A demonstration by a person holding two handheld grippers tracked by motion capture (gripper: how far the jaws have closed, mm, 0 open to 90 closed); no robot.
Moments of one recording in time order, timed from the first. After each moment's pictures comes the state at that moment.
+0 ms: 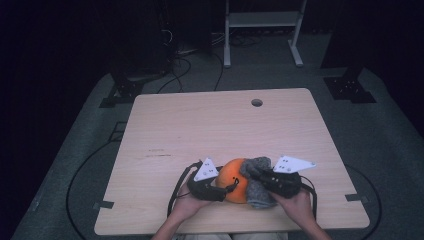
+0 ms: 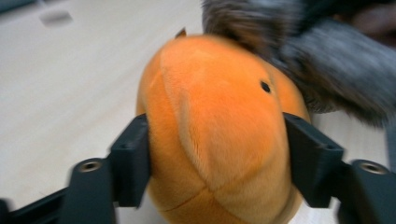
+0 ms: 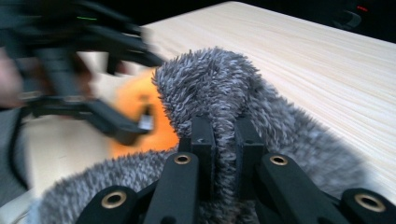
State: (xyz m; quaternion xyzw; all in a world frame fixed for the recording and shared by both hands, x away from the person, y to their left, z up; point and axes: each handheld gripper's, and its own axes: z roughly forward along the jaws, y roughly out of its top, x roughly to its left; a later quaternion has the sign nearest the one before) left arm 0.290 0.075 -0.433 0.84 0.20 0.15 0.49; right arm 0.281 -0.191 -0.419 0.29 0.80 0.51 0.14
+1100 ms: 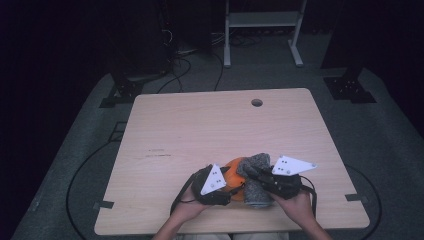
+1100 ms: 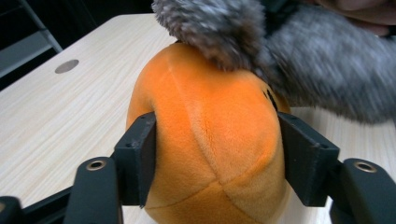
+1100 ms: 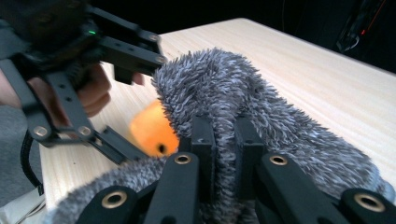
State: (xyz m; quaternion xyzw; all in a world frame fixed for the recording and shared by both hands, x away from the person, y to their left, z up) left arm 0.276 0.067 -0.428 0.84 0.13 0.20 0.49; right arm 0.274 -0.184 -0.403 0.25 0.80 0.52 0.16
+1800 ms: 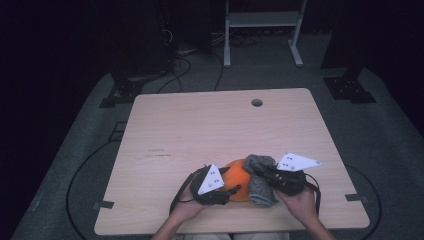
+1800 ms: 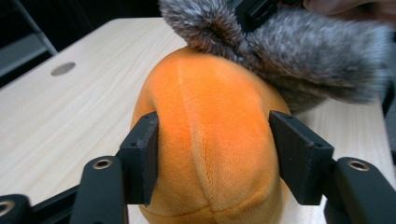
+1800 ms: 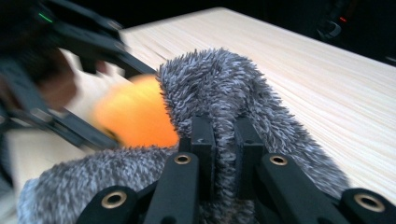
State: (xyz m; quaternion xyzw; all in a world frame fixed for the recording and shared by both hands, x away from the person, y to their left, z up) left arm 0.276 0.068 -0.427 0.84 0.13 0.19 0.50; right arm 0.280 -0.197 -0.406 0.28 0.79 0.51 0.18
